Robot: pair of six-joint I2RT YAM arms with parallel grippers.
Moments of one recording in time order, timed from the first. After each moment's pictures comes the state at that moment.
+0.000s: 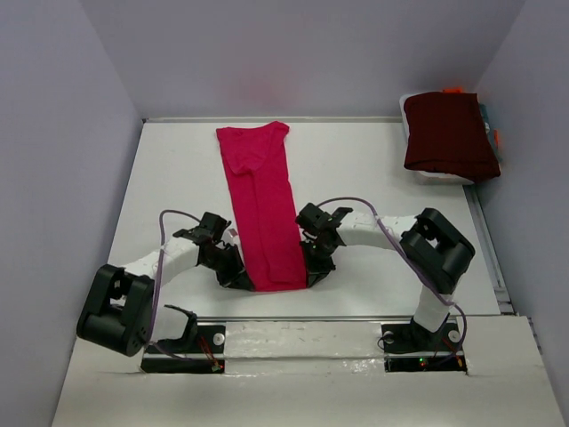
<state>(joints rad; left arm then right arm) -0.35 1.29 0.54 -0.59 0.55 -0.73 0.84 1.80 1.08 -0.67 -0.33 0.70</state>
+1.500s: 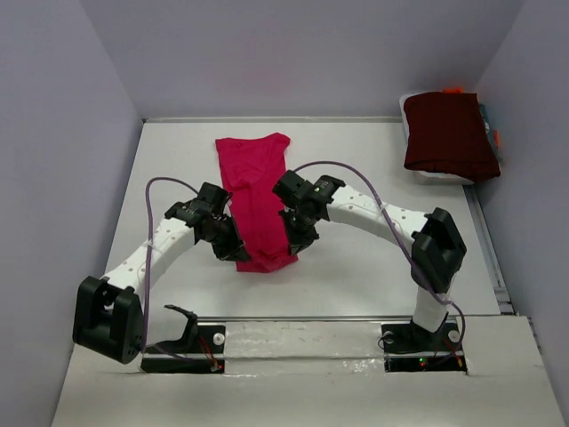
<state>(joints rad) -0.39 1.21 0.84 -0.86 0.34 -0.76 0.92 1.83 1.55 -0.98 -0.13 0.64</state>
